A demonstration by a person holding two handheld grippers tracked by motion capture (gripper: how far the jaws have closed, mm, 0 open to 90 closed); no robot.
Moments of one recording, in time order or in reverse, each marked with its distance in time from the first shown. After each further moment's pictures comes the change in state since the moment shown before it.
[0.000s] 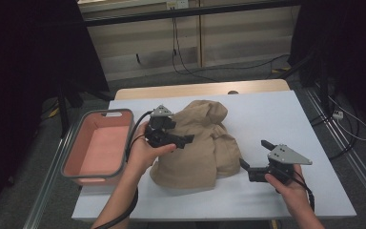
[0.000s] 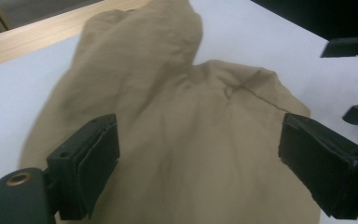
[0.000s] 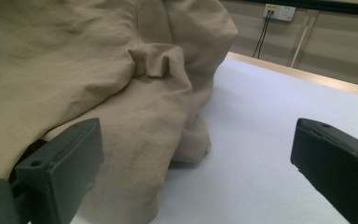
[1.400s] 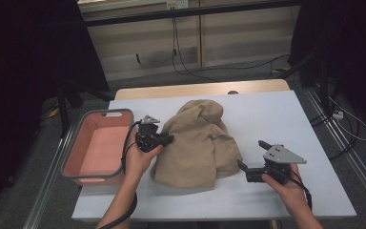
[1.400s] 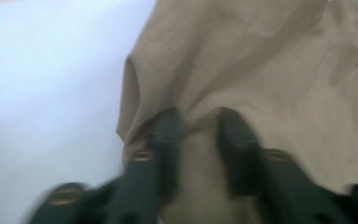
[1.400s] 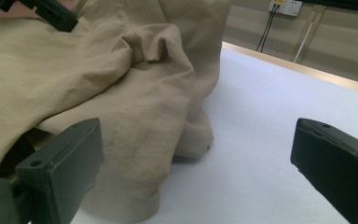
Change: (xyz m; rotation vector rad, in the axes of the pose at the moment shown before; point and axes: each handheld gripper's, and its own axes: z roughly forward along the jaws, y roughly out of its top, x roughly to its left) left arm 0.053 -0.054 0.016 0.069 0.141 -0.166; right arm 0.003 -0.002 0.007 0.035 0.008 -0.038
